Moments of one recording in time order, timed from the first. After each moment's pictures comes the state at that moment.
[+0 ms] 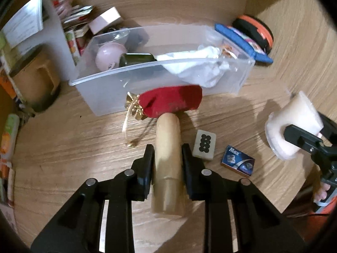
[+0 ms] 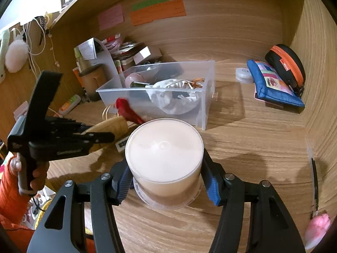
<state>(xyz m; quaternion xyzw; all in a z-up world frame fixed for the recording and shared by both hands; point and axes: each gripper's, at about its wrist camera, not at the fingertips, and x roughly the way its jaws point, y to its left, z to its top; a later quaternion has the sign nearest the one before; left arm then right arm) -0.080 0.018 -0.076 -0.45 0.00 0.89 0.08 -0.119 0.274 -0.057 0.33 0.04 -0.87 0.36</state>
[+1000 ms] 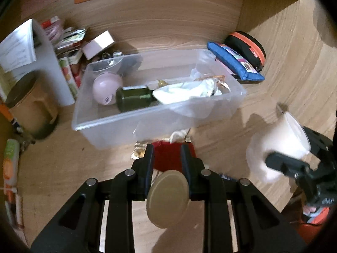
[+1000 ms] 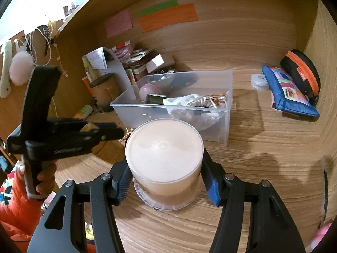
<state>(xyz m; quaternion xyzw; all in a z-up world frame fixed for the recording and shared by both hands) -0.112 0.016 -0.044 -0.43 0.01 0.90 0.12 -0.122 0.248 -0.038 0.34 0.01 -0.86 0.37</state>
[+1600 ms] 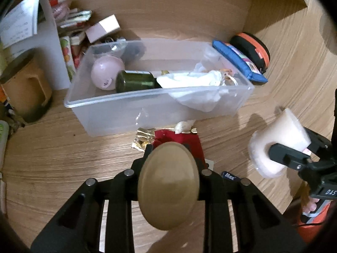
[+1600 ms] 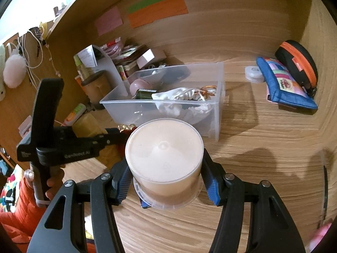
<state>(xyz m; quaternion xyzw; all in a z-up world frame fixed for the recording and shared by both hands) -0.104 0.006 -0.065 -0.42 -0.03 0.90 0.12 -0.136 0.250 -0.049 0.36 0.01 -0.86 0.37</state>
